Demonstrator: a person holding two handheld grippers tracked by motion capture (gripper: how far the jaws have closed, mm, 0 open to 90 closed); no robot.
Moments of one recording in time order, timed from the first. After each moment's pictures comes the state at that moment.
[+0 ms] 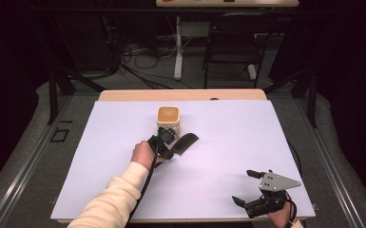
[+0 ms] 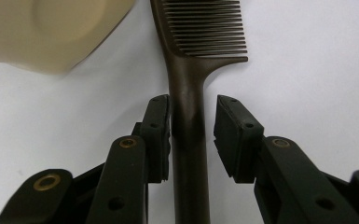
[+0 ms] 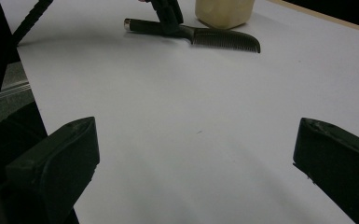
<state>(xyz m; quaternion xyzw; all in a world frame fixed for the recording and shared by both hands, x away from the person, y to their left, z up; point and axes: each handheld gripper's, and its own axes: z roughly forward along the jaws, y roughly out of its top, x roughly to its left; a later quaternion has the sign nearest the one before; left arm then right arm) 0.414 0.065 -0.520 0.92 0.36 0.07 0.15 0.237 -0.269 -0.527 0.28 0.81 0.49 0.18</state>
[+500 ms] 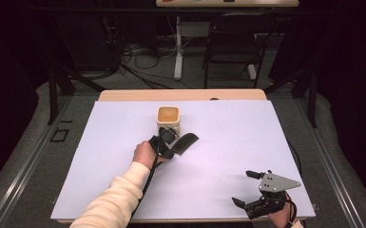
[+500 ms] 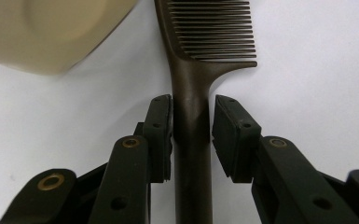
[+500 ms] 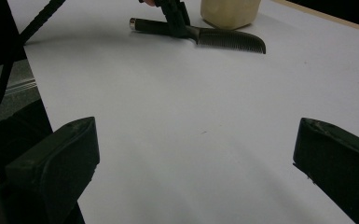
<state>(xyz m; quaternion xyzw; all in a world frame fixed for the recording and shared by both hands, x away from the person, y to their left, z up) 0.418 0.062 -0.526 0.92 0.37 0.07 0.14 0.236 -0.269 -0.527 0.27 0.81 0.49 0.17</state>
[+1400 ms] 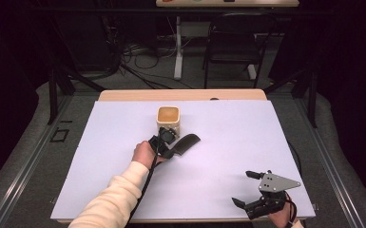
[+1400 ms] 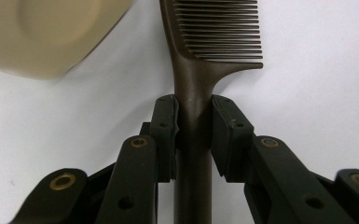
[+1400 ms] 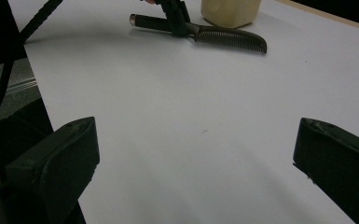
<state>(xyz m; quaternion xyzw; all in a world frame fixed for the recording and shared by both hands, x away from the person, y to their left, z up) 0.417 0.063 -0.525 0.92 0.35 0.07 0.15 0.236 -0.269 -0.527 0.27 0.81 0.49 0.17</state>
